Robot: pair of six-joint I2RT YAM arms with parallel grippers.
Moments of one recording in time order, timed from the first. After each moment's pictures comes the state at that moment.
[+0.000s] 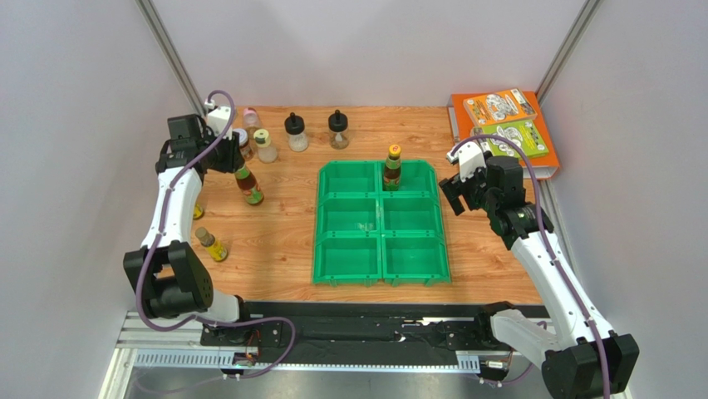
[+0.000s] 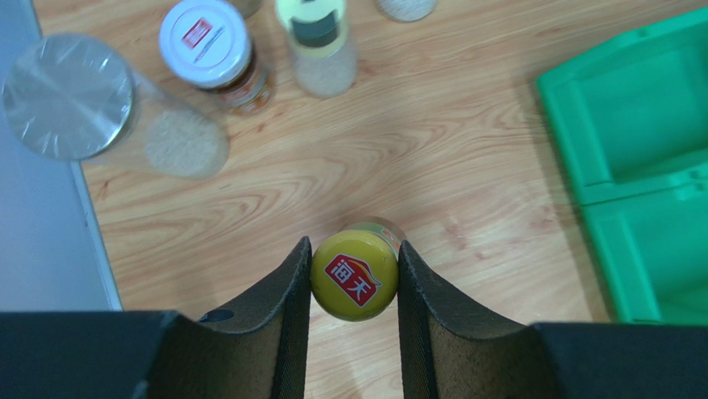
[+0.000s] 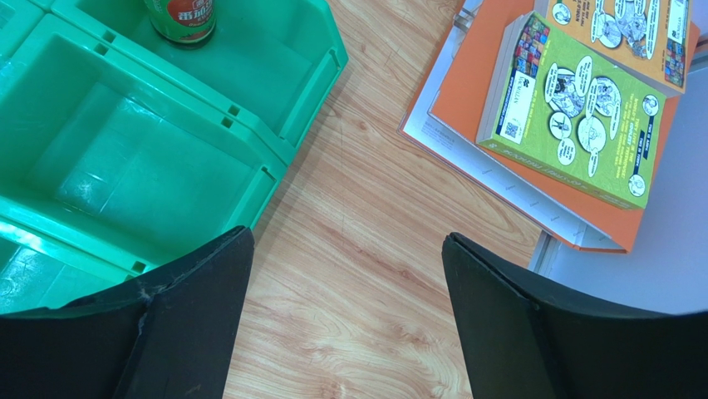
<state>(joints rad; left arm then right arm) 0.21 1.44 1.26 -0.52 0.40 0.33 0.21 1.00 0.93 -0.49 -0.03 -0.43</state>
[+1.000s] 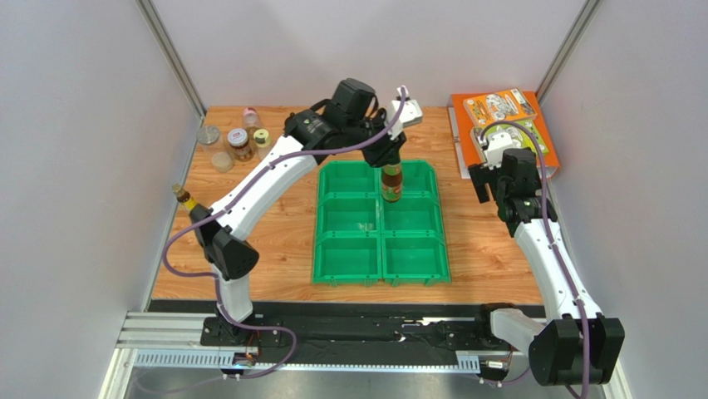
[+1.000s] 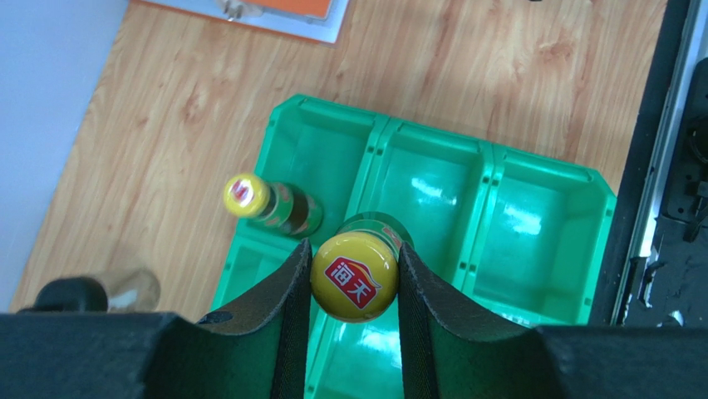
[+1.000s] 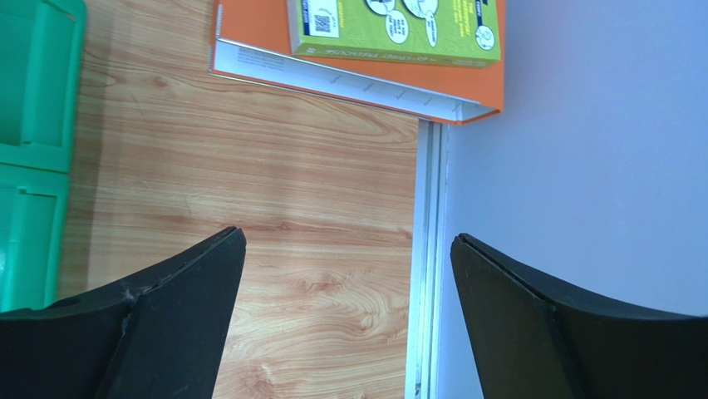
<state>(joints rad) -0.75 1.84 2.10 -0.85 0.38 0.37 0.05 1.09 0.93 -0.40 0.25 -0.40</state>
